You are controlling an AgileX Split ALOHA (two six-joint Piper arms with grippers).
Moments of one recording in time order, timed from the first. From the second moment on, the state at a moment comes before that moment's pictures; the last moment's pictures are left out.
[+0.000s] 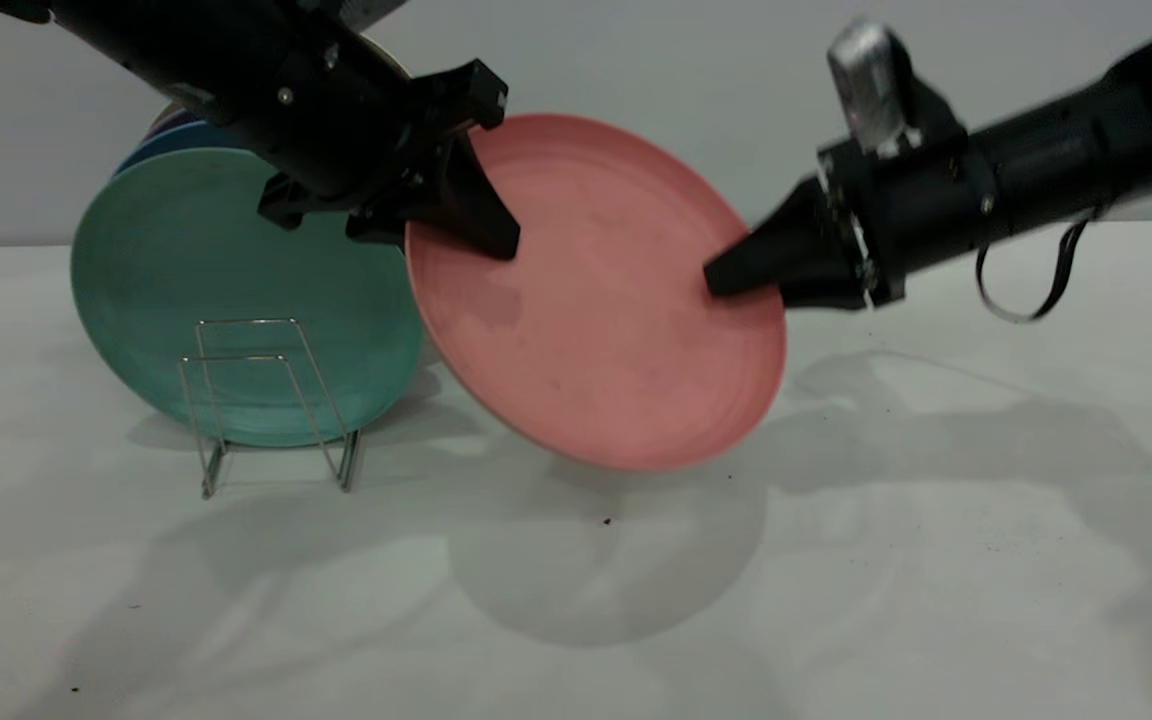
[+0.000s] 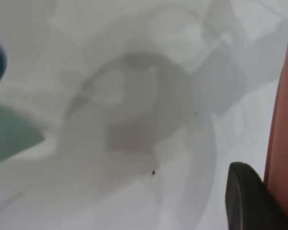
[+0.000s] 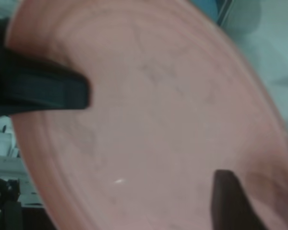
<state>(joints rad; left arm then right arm) -0.31 1.98 -1.24 -1.00 0.45 0.68 0.08 2.37 -1.51 1.38 1.13 -1.25</state>
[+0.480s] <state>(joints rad) -0.31 1.94 -1.23 -0.96 0.52 0.94 -0.01 1.94 -1.50 1.36 1.17 -1.09</state>
